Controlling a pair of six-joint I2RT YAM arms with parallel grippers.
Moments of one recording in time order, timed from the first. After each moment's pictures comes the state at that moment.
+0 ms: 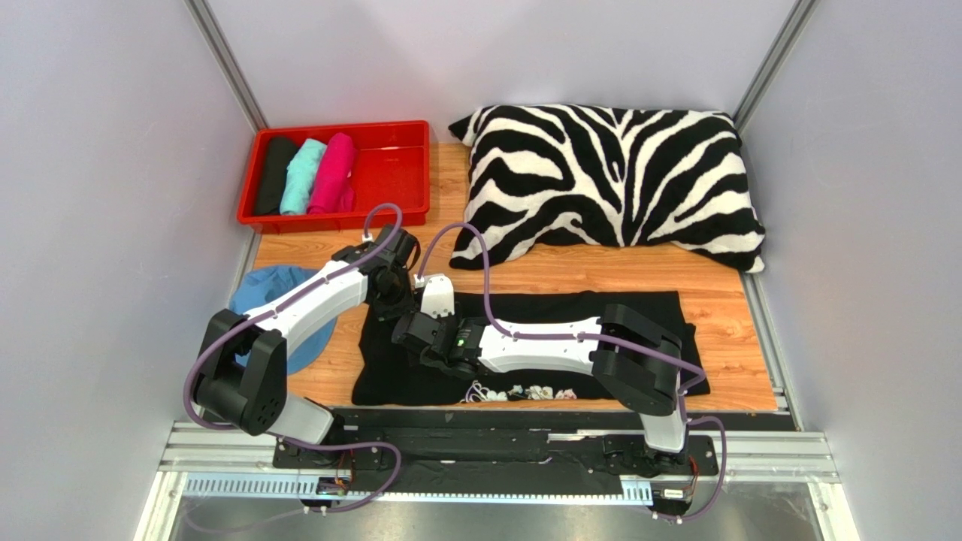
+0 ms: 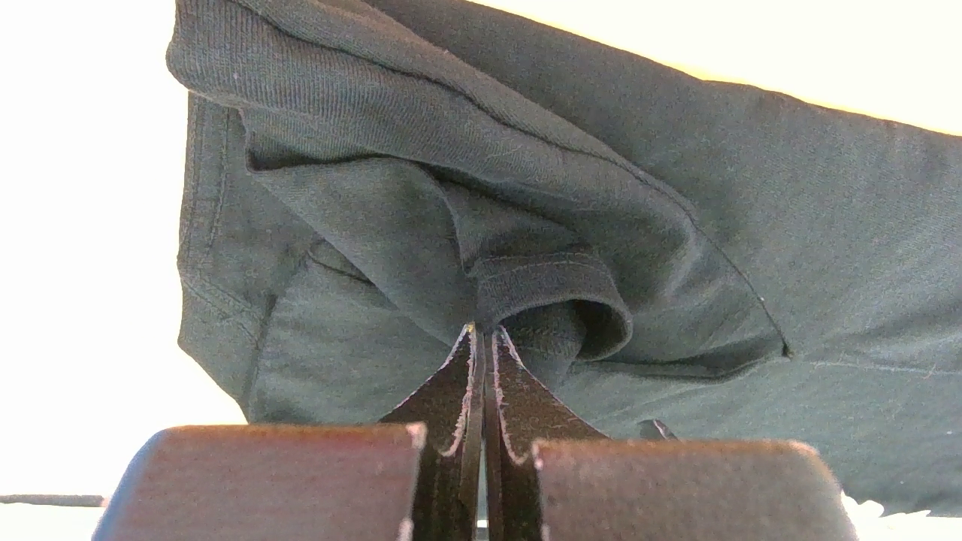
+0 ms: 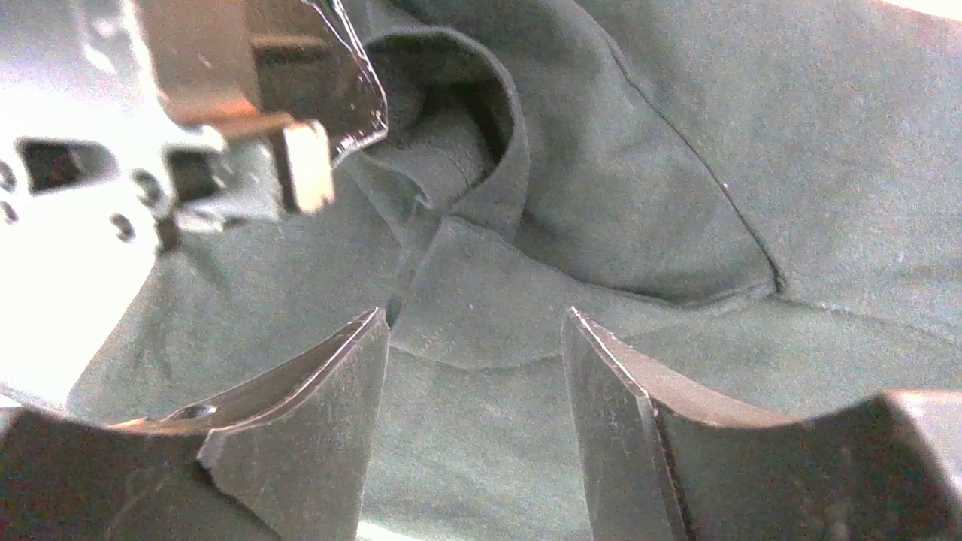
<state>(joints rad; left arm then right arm) -0.45 1.45 0.94 -0.73 -0.09 -0.67 1.27 1.93 1.35 -0.36 0.52 0.87</state>
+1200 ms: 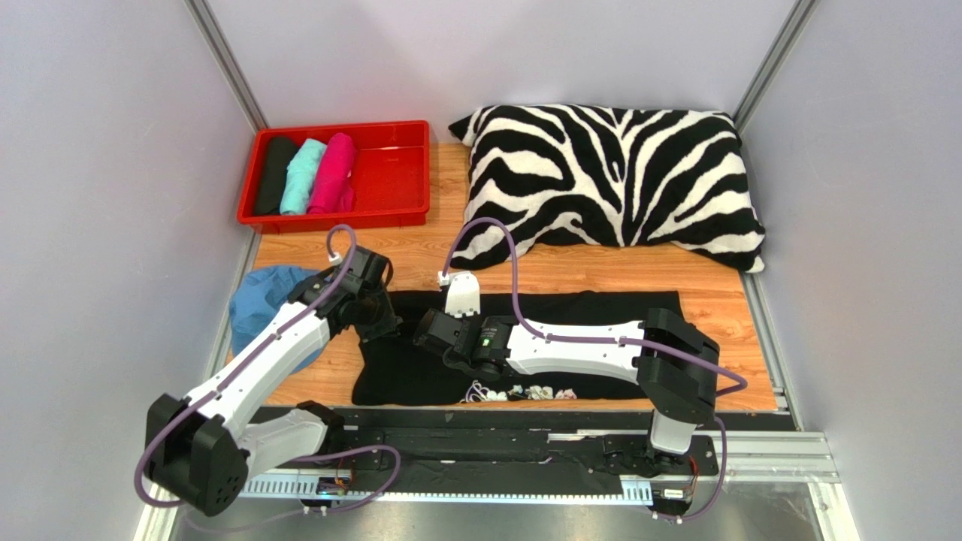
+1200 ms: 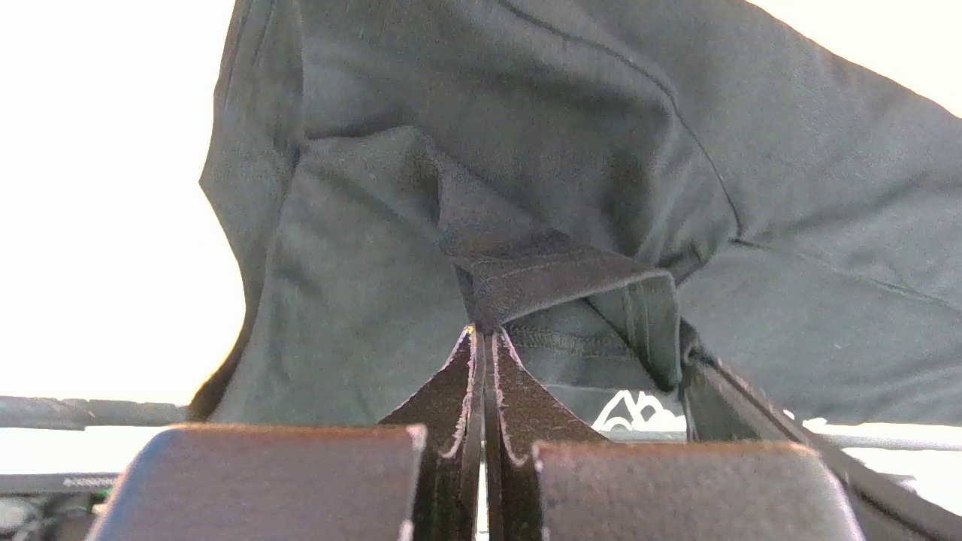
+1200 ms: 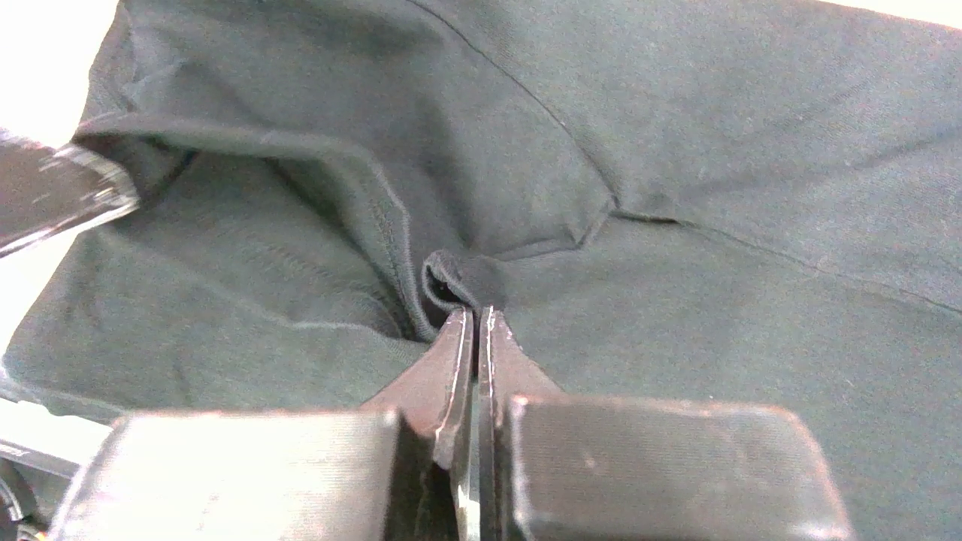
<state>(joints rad) -0.44 1.13 0.83 -0.83 -0.05 -0.80 1.27 1.77 1.26 -0.48 0.57 0.91</state>
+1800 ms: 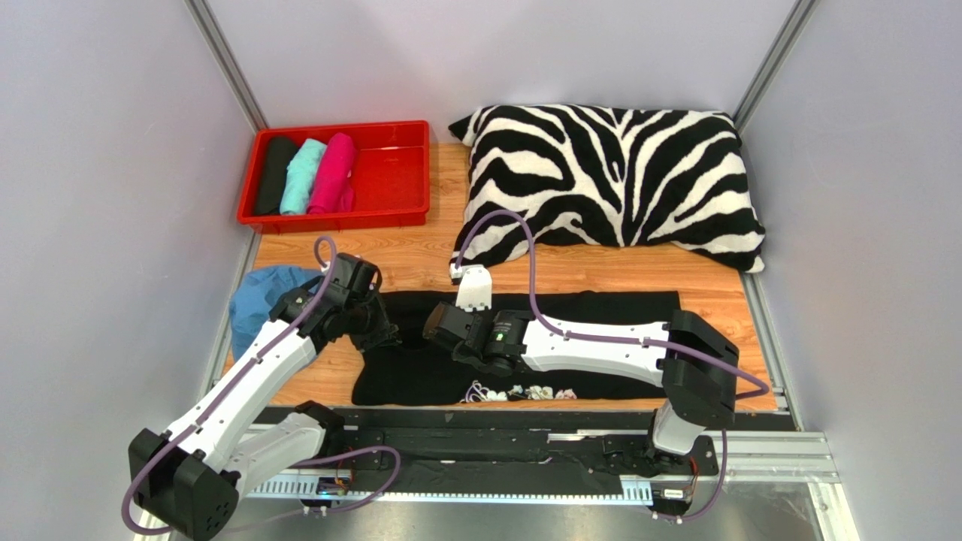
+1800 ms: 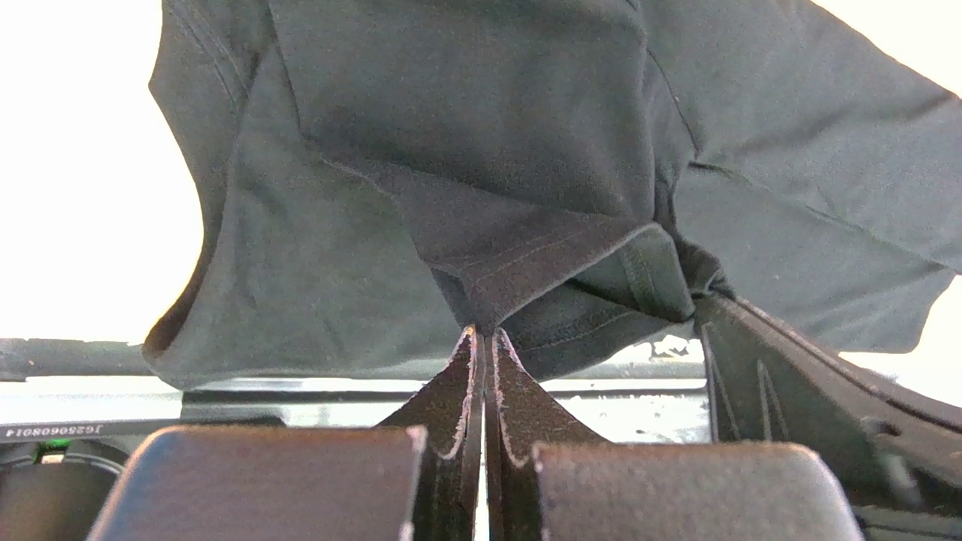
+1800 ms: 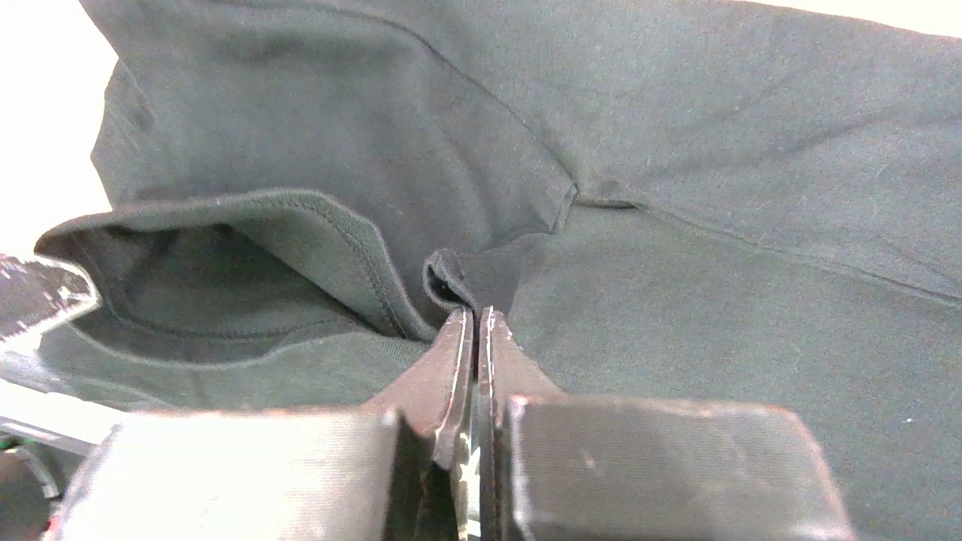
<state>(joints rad) -0.44 0.97 0.81 -0.92 0.04 -0.87 1.26 1.70 1.24 -0.55 0.57 0.93</state>
